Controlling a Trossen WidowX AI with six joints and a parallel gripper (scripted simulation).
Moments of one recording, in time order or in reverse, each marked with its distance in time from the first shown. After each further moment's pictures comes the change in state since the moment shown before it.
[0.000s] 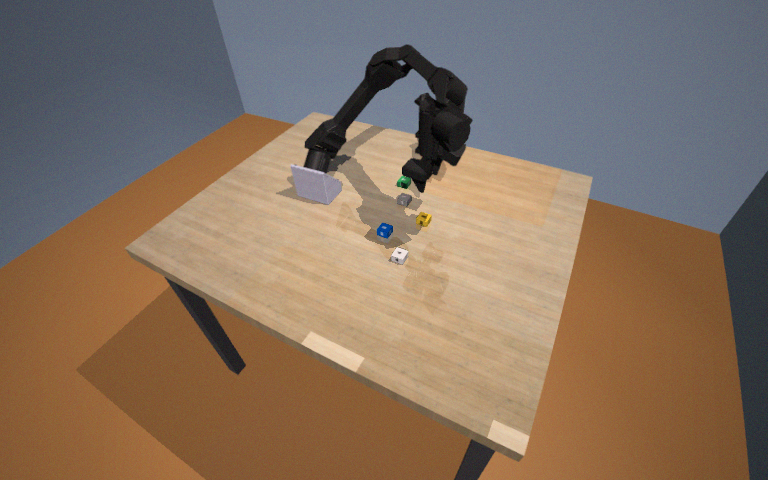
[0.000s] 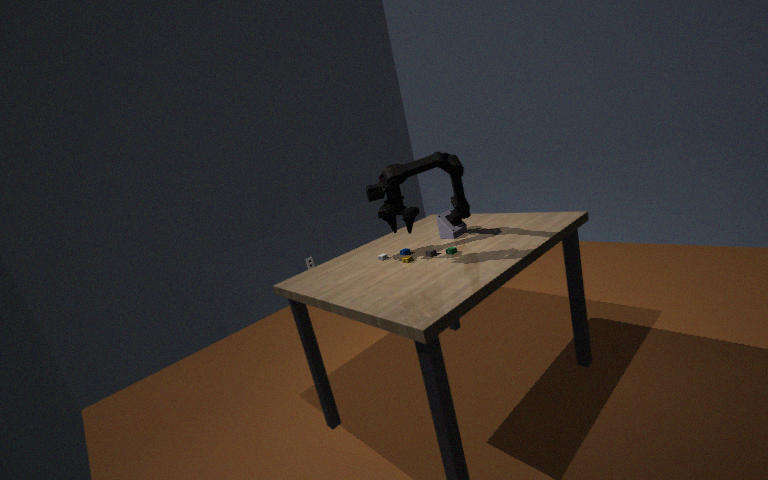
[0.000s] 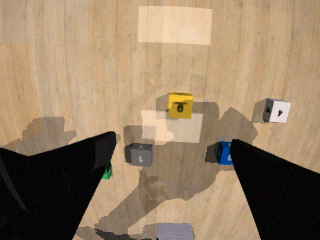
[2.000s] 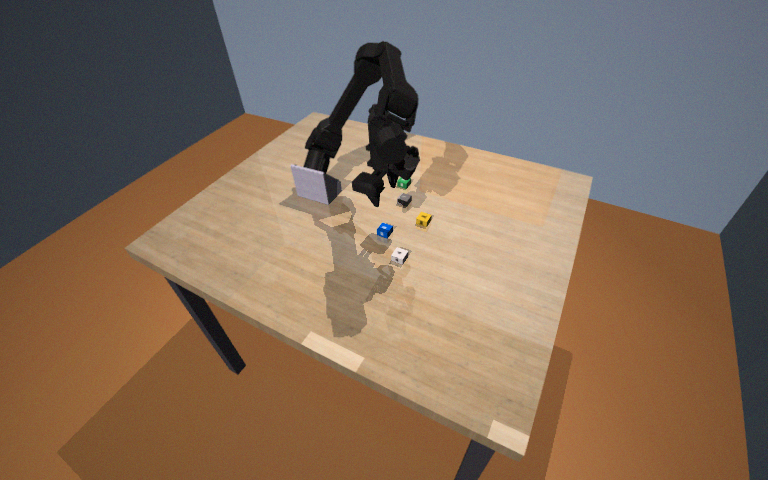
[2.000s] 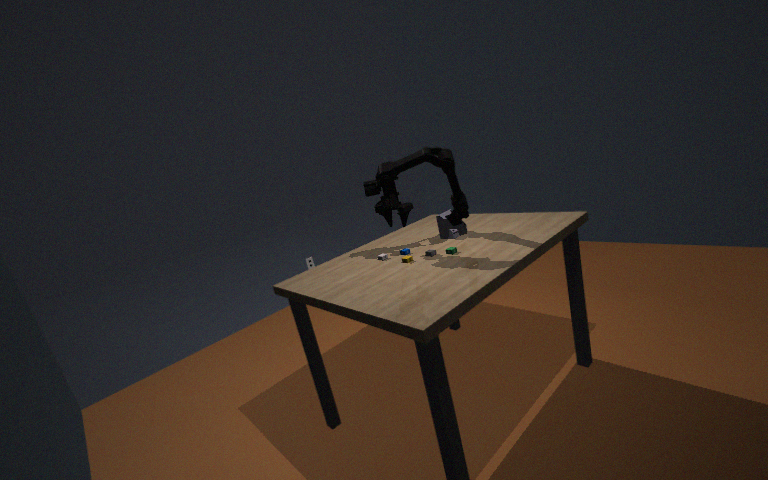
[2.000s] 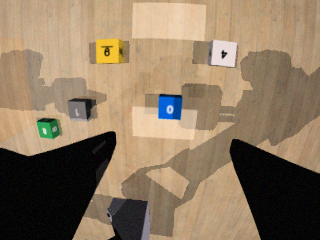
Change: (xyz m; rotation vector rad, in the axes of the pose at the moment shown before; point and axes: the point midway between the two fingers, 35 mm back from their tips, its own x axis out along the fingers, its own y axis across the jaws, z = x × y) arm -0.003 -0.102 -0.072 0.000 -0.001 -0.008
